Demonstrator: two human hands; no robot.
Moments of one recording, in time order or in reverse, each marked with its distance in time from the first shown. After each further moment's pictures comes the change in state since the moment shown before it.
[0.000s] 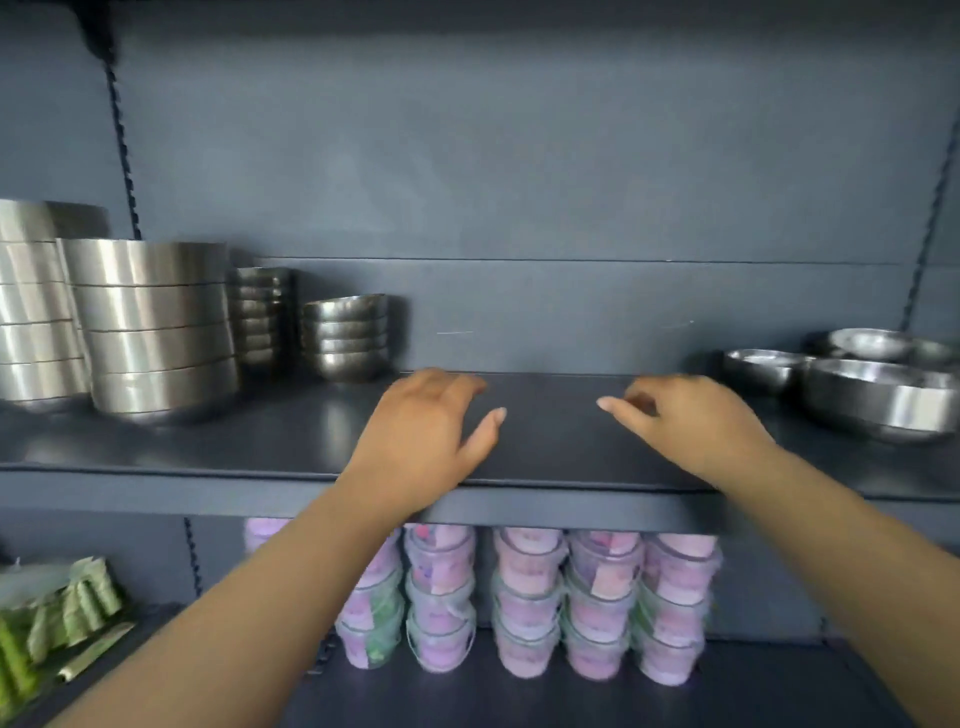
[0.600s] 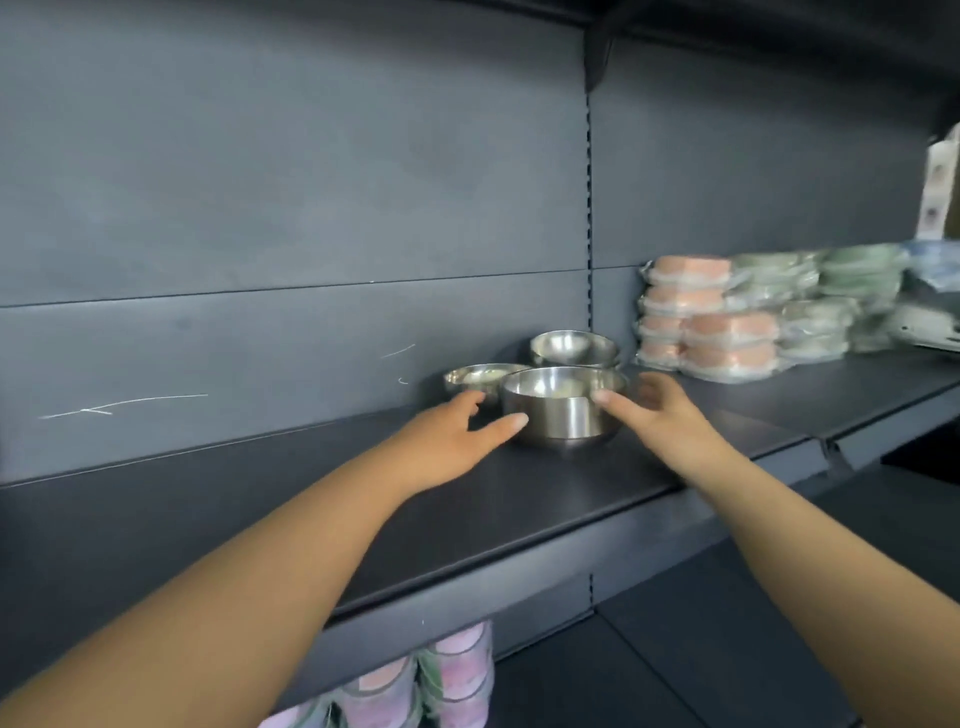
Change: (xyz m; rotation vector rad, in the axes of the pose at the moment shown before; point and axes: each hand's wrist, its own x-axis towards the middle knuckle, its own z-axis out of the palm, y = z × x) left_hand 0.173 0.211 0.144 -0.709 -0.607 0.020; right_hand -0.031 0.253 -0.043 0.670 0.309 0.680
